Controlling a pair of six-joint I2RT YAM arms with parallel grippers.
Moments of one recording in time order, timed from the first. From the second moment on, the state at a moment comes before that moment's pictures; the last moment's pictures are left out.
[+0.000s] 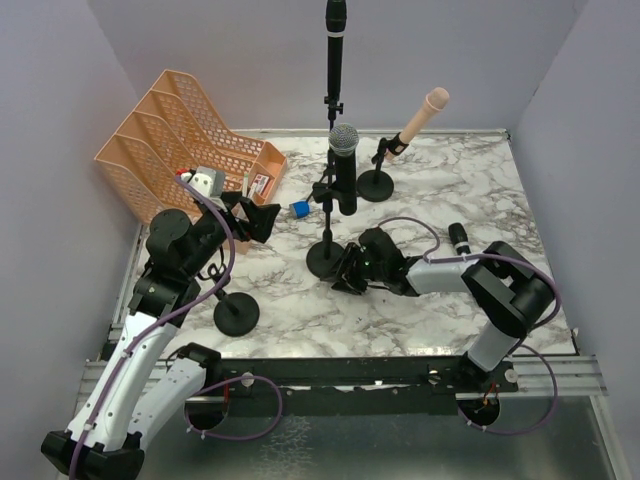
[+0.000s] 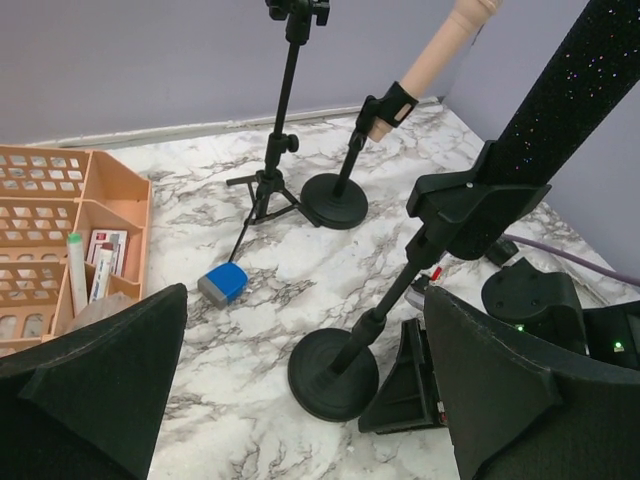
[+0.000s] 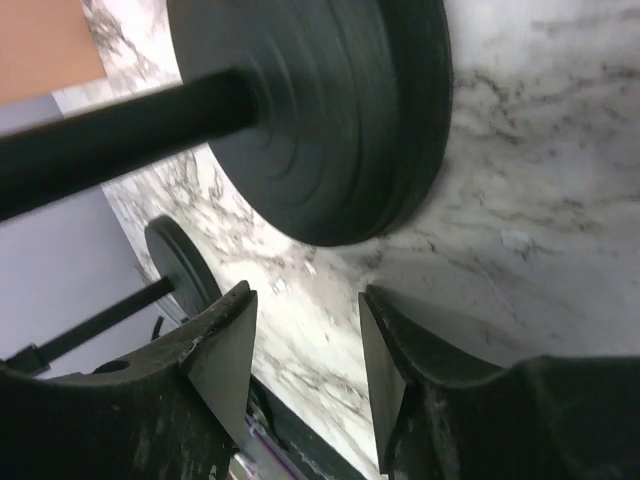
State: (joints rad) left arm -0.34 0.72 0.85 -0.13 0.19 -0.25; right arm 0.75 1.68 0.68 0.27 -0.22 1.20
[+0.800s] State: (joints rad) left arm -0.34 0.71 0.93 -0.46 0.03 -0.26; right arm 0.61 1.95 0.99 0.32 -0.13 1.17
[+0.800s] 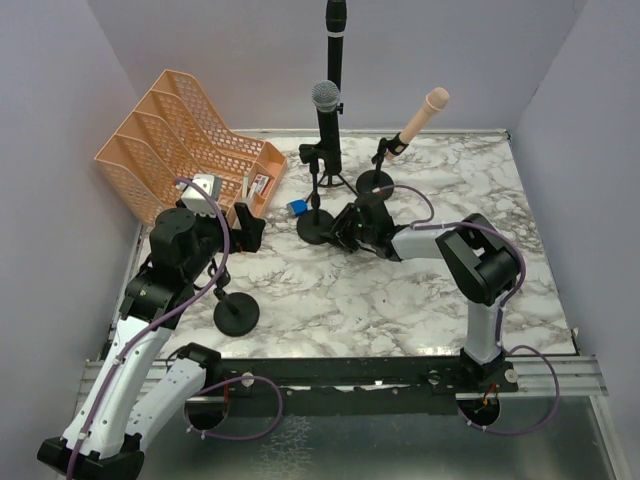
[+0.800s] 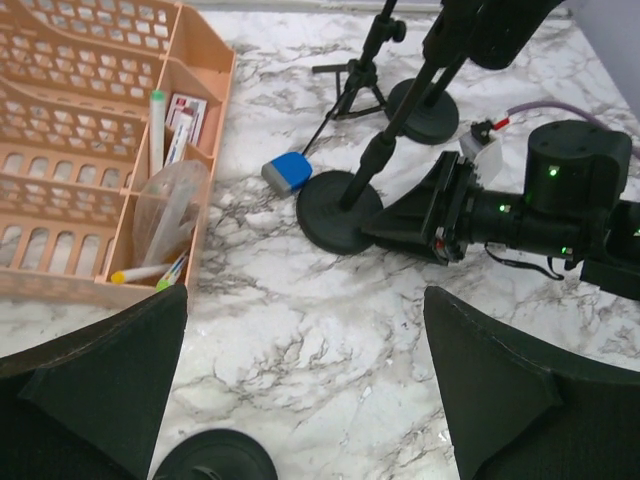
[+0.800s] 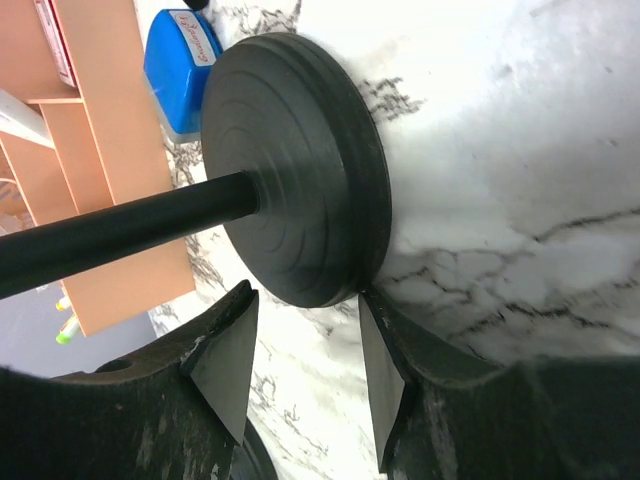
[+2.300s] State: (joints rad) left arm -0.34 0.56 0.98 -0.42 -0.41 -0.38; right arm 1.21 1.99 1.33 0.44 -0.25 0.29
